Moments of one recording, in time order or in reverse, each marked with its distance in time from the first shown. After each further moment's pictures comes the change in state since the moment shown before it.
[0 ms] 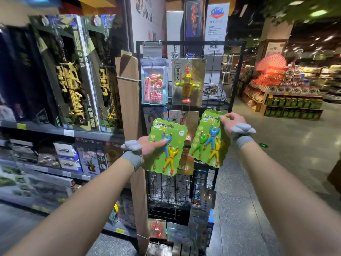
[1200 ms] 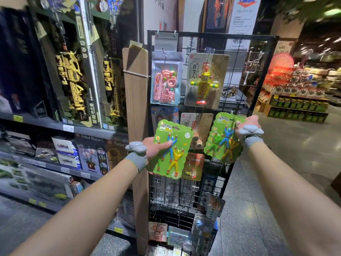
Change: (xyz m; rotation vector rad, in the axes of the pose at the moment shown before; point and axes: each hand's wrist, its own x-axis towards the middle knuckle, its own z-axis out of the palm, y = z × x) left_hand 0.061 -0.035 -0.022 -0.097 -0.008 -0.064; right_hand 0.054 0.000 0.045 -0.092 0.162 0.161
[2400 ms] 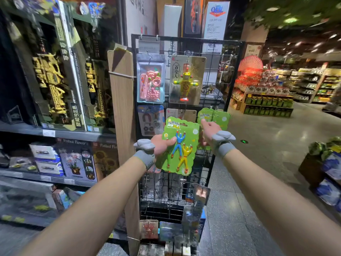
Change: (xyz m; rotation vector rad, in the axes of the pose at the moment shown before) left_hand -0.024 0.025 0.048 0.305 -0.152 0.116; right_hand -0.106 -0.012 -0.003 0.112 -0.263 -0.079
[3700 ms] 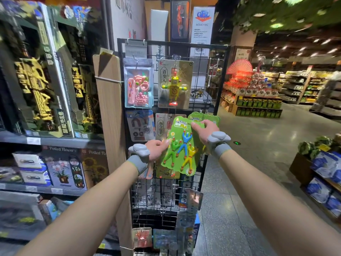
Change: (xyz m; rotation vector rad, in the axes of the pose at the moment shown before) left_hand 0.025 -0.008 0.019 0.071 0.095 0.062; right_hand 0.009 0.002 -0.028 -0.130 0.032 -0.085
